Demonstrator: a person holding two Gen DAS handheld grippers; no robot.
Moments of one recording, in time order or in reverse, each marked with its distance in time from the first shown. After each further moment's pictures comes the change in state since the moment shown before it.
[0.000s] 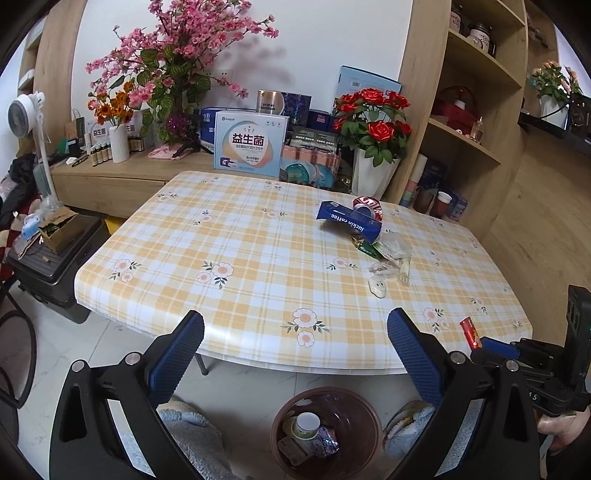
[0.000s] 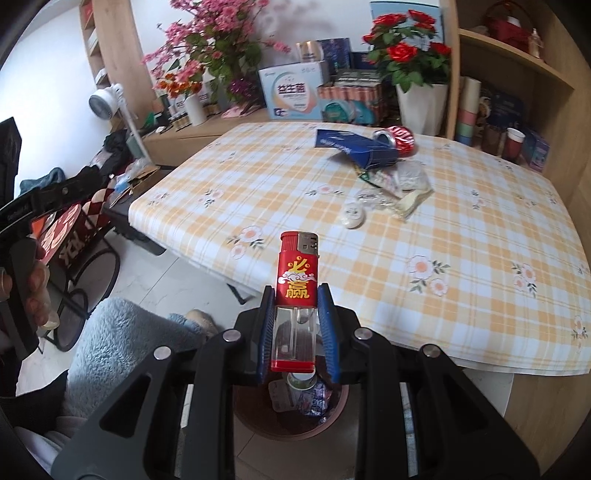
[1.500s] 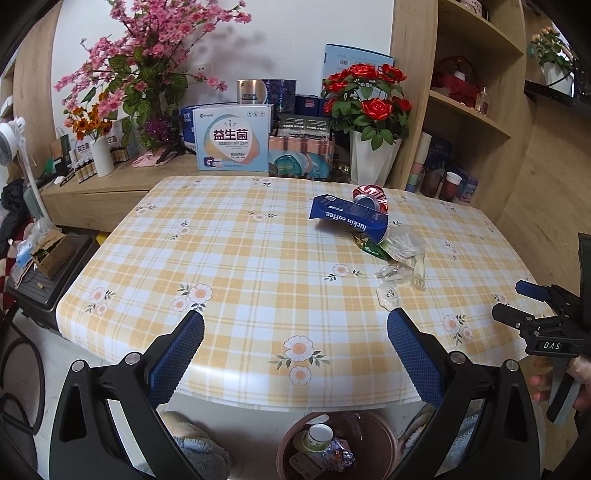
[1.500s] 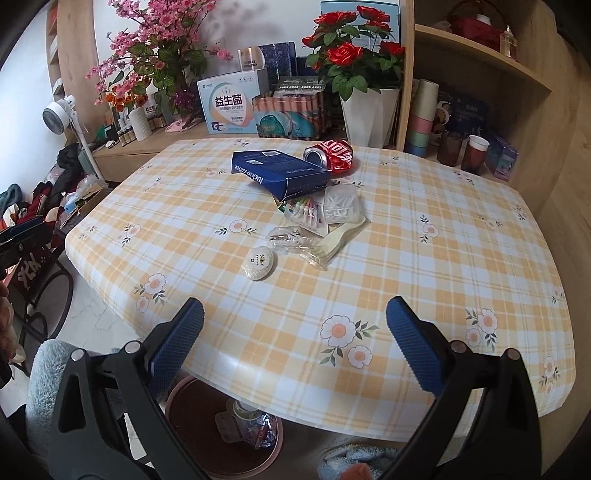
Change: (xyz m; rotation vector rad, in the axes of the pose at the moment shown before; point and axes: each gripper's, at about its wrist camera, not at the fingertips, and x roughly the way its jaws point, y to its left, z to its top) left arm 0.088 -0.033 0.031 0.092 0.044 0.029; right arm 0.050 -0.095 0.060 0.039 -0.029 -0.174
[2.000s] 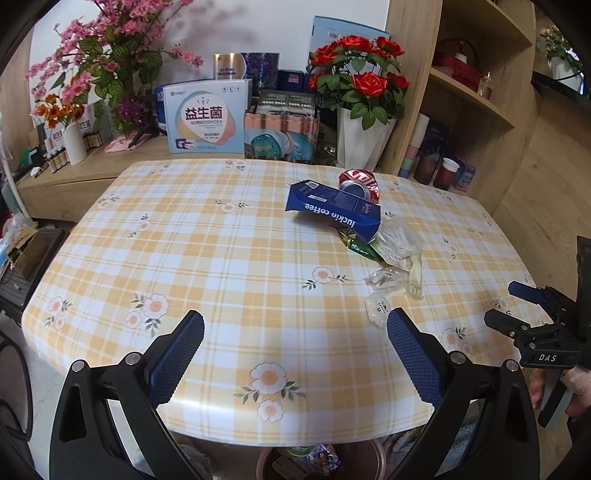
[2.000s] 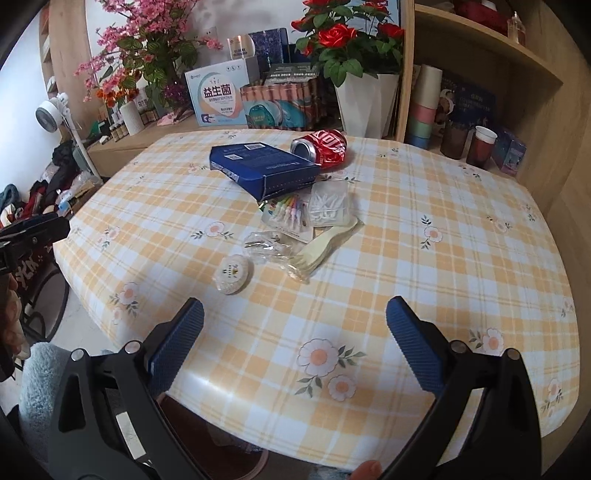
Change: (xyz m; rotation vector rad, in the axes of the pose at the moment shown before) left arm 0.076 -0.019 0.028 -0.001 0.090 -0.067; right arm 0.045 -0.028 0.021 -0.002 0.045 -0.001
